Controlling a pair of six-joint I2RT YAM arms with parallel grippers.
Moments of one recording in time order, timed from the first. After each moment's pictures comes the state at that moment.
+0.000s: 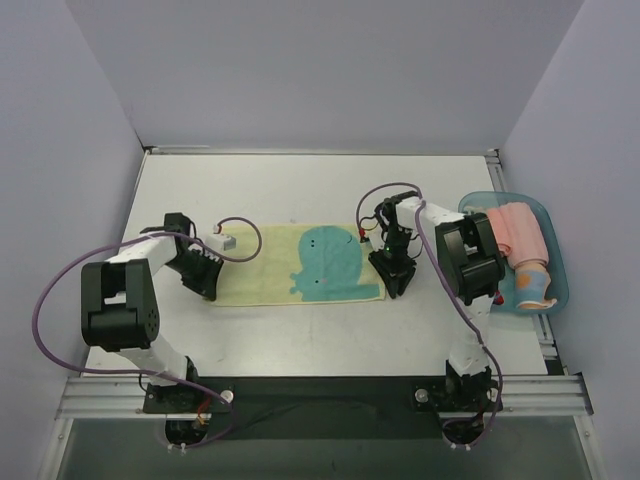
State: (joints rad) left arm 0.06 1.65 0.94 -0.79 0.37 0.61; right arm 0.35 2.07 1.40 -1.15 -0.16 -0.24
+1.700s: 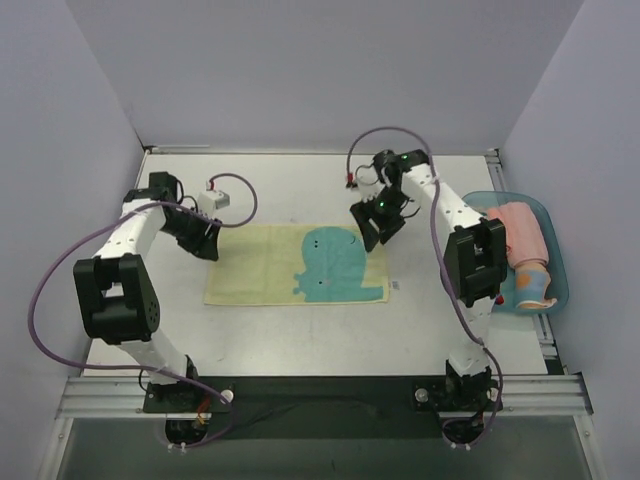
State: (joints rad) left arm 0.09 1.68 1.27 -0.98 0.48 0.69; right arm 0.37 2.05 1.78 -1.24 -0.30 -0.30
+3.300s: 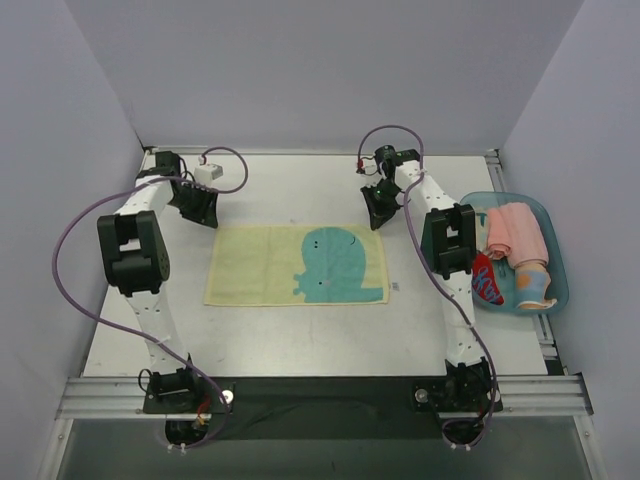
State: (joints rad) left arm 0.12 2.11 1.67 -0.77 0.44 0.48; right arm 0.26 2.48 2.20 -1.10 -0.20 -0.15
